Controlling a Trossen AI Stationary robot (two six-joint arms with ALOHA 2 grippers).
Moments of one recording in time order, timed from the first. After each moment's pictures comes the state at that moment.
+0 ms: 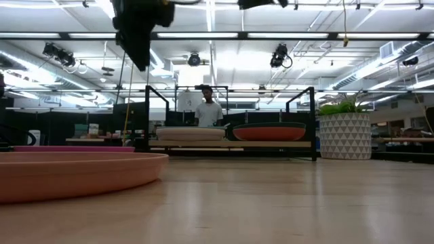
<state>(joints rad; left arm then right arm) 0.03 1.45 1.35 -1.15 -0.21 -0.43 -0.14 1.41 1.57 -0.56 0.40 0.08</state>
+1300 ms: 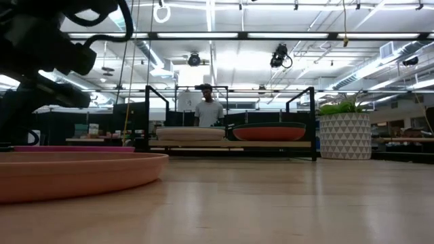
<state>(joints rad) -0.46 1.62 0.94 -0.87 0.25 -0.10 0.05 1.39 1.57 -0.73 0.51 0.29</state>
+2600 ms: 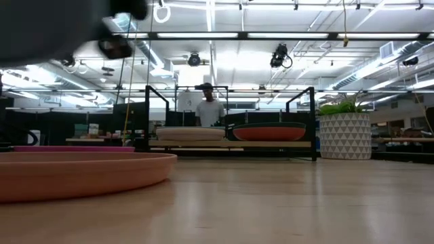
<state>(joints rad) -0.15 1.50 1.24 -1.19 0.32 0.04 0.02 1.39 1.57 -0.67 0.50 0.24</state>
